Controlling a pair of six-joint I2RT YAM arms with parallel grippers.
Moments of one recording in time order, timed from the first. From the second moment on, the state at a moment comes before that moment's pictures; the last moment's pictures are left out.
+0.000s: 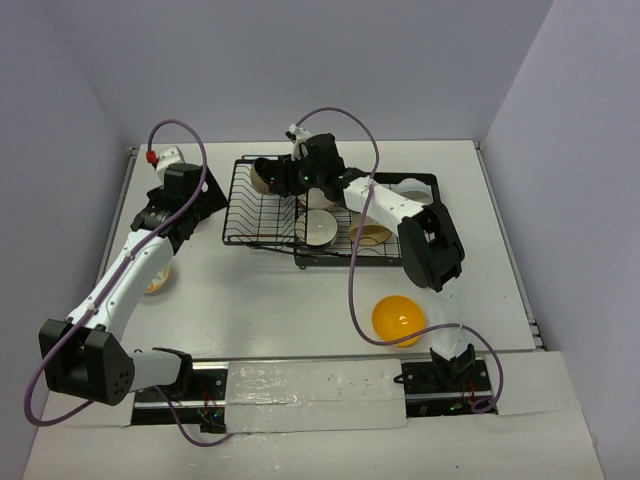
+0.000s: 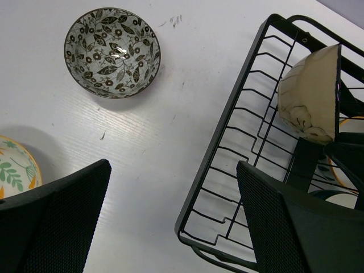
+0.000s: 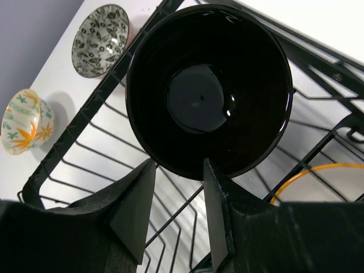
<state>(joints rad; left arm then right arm) -0.25 1.28 1.10 -0.48 -0.39 -0.56 0.58 2.12 1.72 -0.06 -0.35 0.31</state>
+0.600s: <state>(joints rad) -0.25 1.29 1.10 -0.48 -0.36 -0.56 0.58 2.16 1.74 0.01 -0.45 0.34</state>
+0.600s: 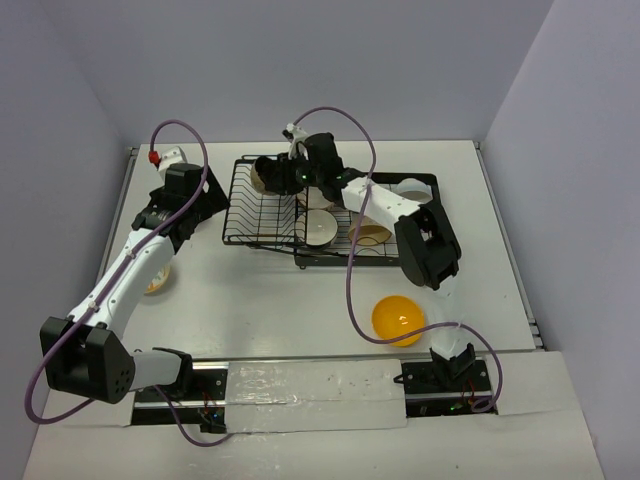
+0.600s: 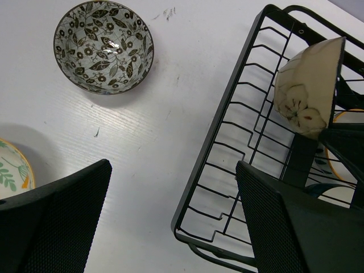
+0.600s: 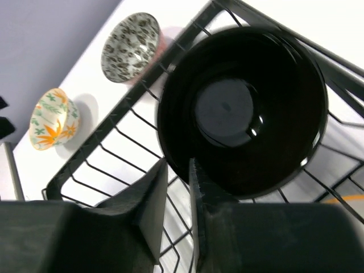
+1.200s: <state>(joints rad) -0.25 1.29 1.10 -0.48 -0.35 -0.56 0.56 2.17 1.71 0.22 -0.52 0.50</state>
